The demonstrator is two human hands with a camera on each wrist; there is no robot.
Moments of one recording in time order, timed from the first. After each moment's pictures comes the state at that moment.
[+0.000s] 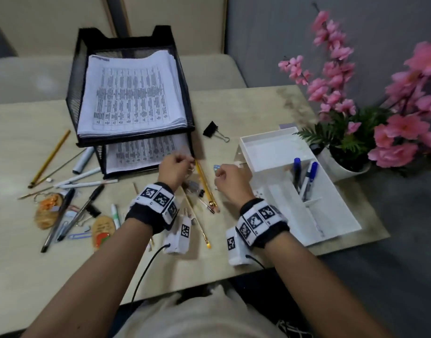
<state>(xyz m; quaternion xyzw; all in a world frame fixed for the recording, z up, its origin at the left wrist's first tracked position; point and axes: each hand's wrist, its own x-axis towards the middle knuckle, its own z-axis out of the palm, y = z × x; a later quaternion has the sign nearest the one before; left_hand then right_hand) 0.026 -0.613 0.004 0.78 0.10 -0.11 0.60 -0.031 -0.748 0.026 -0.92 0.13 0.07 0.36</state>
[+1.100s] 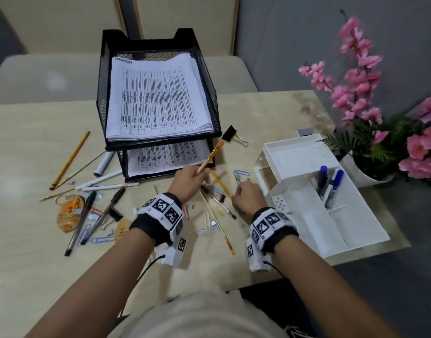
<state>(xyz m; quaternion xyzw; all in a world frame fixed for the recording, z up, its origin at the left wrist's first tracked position) 0.018 -0.572 0.010 0.87 -0.06 -0.15 0.47 -0.022 -0.732 -0.016 -0.93 0.20 0.17 0.26</state>
